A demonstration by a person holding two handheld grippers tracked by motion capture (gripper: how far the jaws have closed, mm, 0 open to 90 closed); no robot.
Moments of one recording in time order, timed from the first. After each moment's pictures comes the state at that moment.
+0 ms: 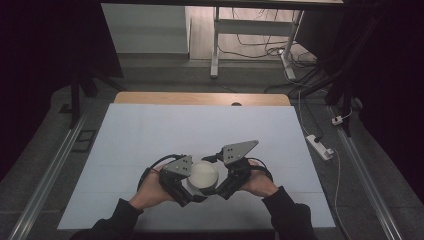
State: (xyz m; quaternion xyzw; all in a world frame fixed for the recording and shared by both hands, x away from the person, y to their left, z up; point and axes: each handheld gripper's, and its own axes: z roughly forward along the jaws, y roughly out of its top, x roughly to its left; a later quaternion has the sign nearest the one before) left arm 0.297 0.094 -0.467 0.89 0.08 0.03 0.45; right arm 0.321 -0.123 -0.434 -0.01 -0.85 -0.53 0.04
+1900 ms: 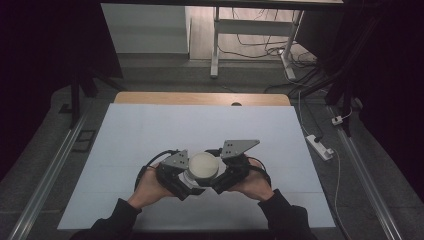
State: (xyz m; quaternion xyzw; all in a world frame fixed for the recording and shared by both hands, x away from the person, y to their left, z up) left arm 0.305 0.103 -0.469 0.88 0.13 0.04 0.45; right arm 0.316 -0.119 -0.423 -0.10 -0.84 -0.53 -0.02
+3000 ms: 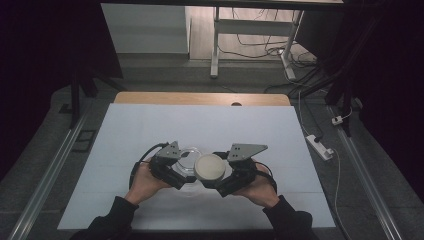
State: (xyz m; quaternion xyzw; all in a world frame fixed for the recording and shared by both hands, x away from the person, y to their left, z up) left arm 0.323 0.125 -0.476 0.87 0.20 0.07 0.44; right arm 0.303 -0.134 -0.424 -0.13 -0.84 -0.52 -0.04
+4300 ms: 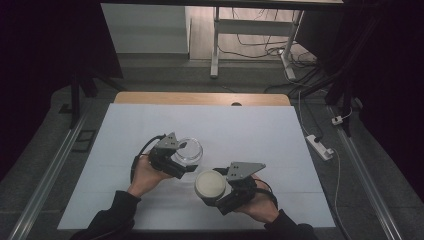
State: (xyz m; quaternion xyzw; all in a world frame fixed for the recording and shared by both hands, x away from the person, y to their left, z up) left arm 0.345 0.128 -0.474 0.86 0.23 0.10 0.45; right arm 0.274 -0.139 -0.456 -0.12 -0.85 -0.50 -0.04
